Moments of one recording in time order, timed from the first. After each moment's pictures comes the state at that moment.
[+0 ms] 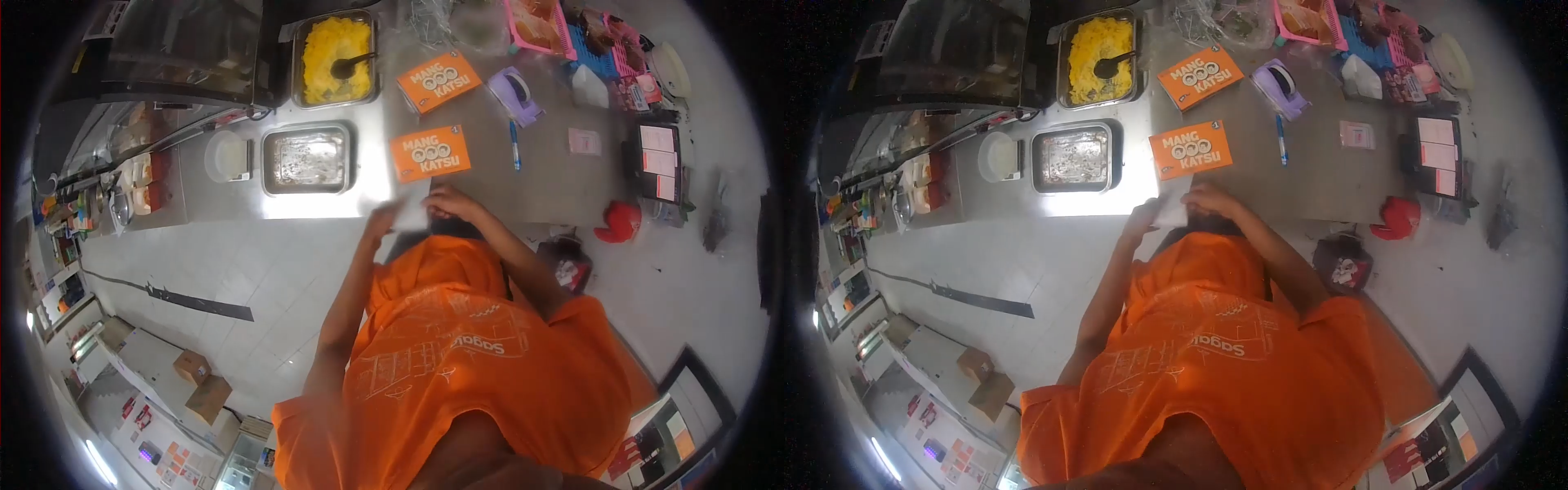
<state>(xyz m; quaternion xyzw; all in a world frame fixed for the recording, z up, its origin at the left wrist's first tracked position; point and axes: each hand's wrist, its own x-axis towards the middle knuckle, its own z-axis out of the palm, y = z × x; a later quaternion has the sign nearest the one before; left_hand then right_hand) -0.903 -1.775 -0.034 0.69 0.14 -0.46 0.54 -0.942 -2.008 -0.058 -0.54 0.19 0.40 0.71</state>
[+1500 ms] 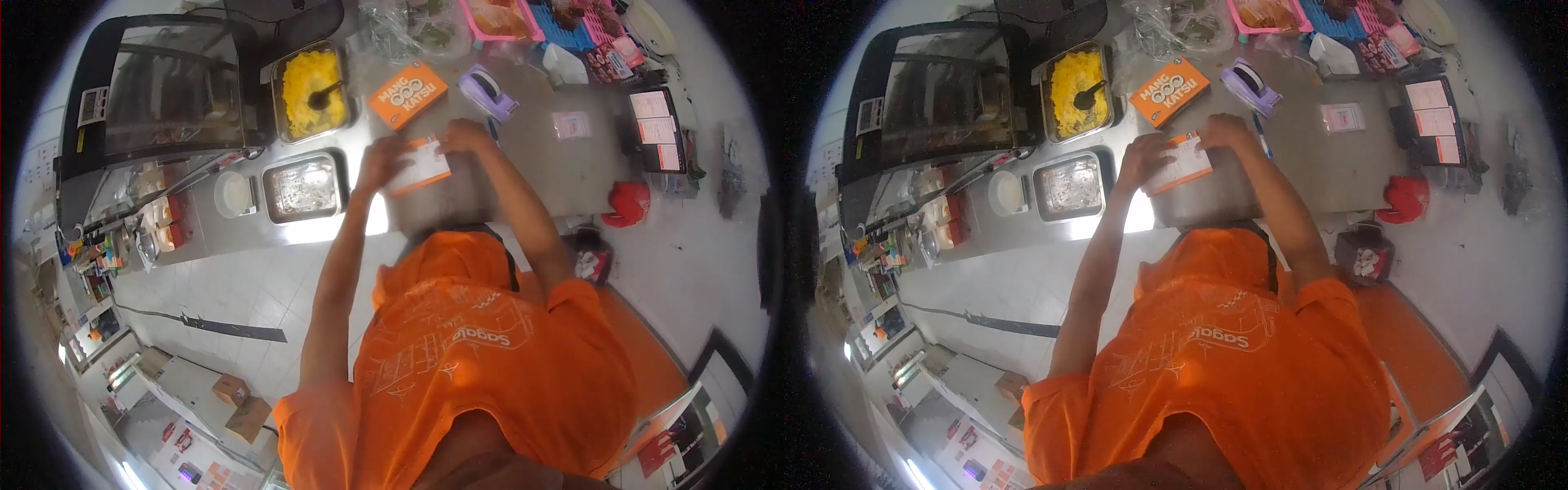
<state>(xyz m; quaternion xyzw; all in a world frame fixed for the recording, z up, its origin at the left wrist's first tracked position) -0.769 -1.883 -0.022 0.83 -0.46 -0.07 0.30 -0.830 -2.150 -0.068 -0.95 0.02 0.27 0.18</state>
